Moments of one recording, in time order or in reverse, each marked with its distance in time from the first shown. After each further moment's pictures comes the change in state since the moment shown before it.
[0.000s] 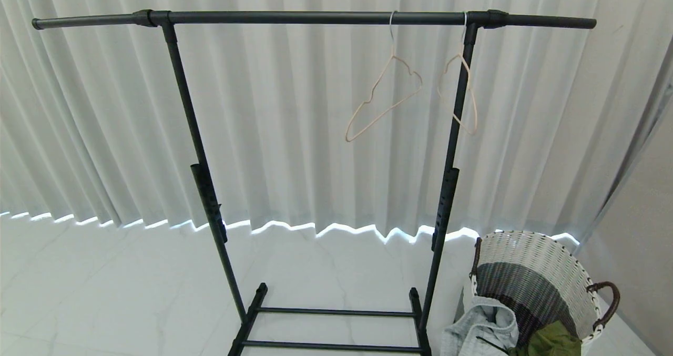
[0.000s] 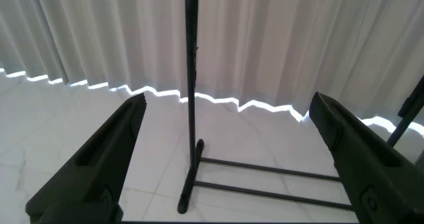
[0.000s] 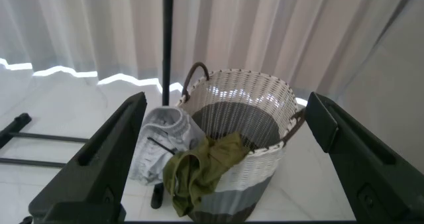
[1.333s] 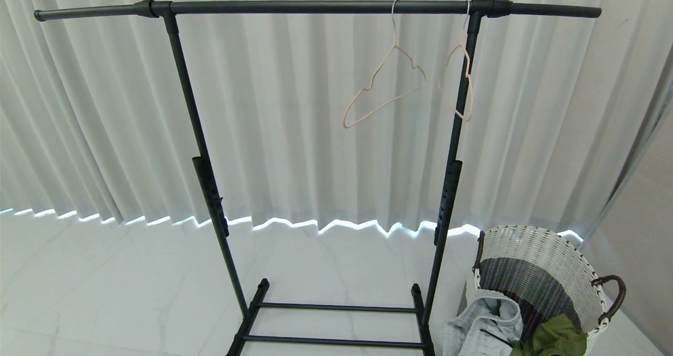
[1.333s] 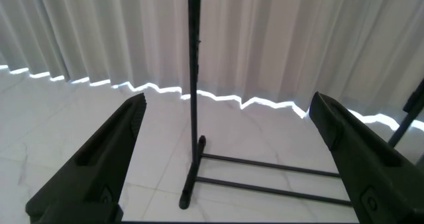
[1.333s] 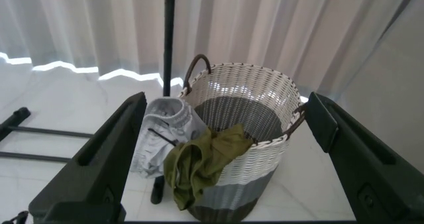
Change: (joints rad) left arm 0.001 0.000 0.000 -0.002 0.000 -0.002; right arm 0.000 0.000 0.000 0.000 0.000 -0.007
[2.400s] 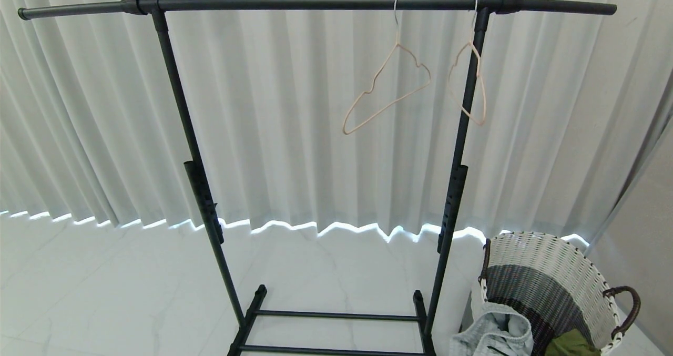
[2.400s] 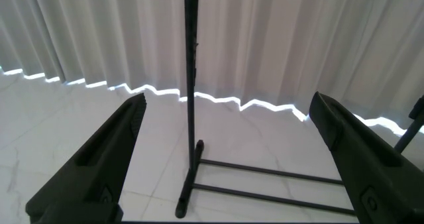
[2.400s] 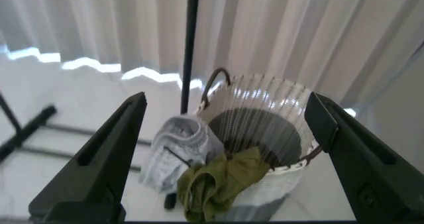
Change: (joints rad) left arm 0.000 0.000 0.000 0.001 0.000 -0.006; right arm 0.048 0.206 -0.143 0.003 0.046 0.000
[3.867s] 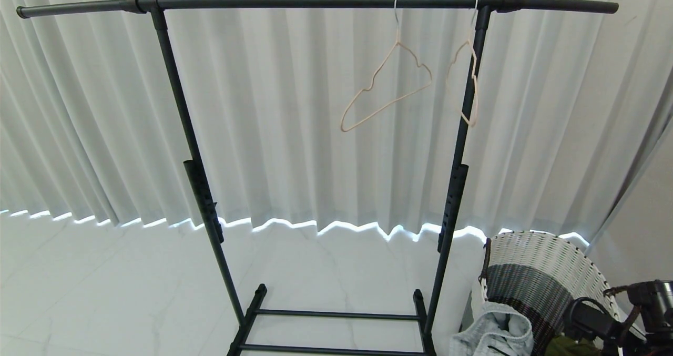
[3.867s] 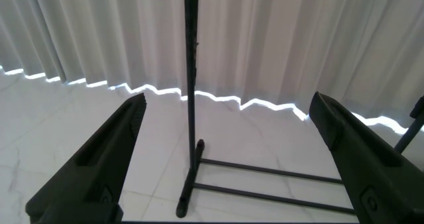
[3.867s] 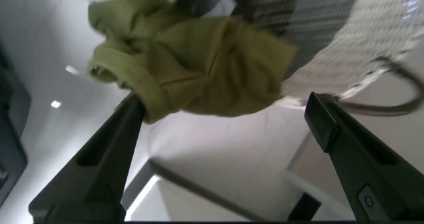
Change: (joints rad) left arm 0.000 0.000 0.000 0.000 0.000 0.002; right arm -0.119 1.644 0.034 -0.720 -0.097 -0.712
